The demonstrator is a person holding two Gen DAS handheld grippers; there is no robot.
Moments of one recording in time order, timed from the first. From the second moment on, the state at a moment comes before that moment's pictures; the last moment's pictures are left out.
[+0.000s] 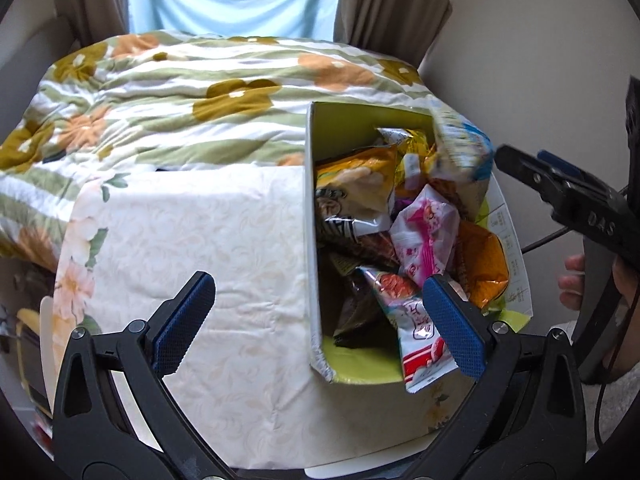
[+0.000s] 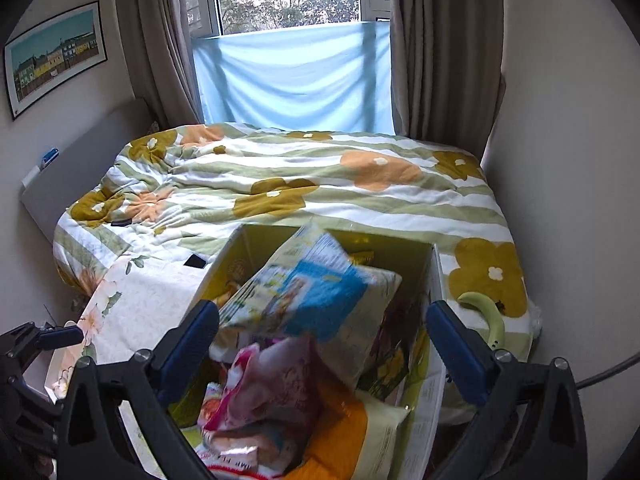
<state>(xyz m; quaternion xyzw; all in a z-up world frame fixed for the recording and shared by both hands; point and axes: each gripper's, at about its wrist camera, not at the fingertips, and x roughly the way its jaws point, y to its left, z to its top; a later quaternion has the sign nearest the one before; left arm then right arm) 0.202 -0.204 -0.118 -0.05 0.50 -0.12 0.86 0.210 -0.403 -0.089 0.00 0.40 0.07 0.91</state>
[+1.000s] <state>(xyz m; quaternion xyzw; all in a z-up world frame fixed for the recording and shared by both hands) -0.007 -0.088 0.004 0.03 0.32 -0.07 0.95 -0.027 -0.296 -0.004 0.04 0.33 -0.01 0.94</state>
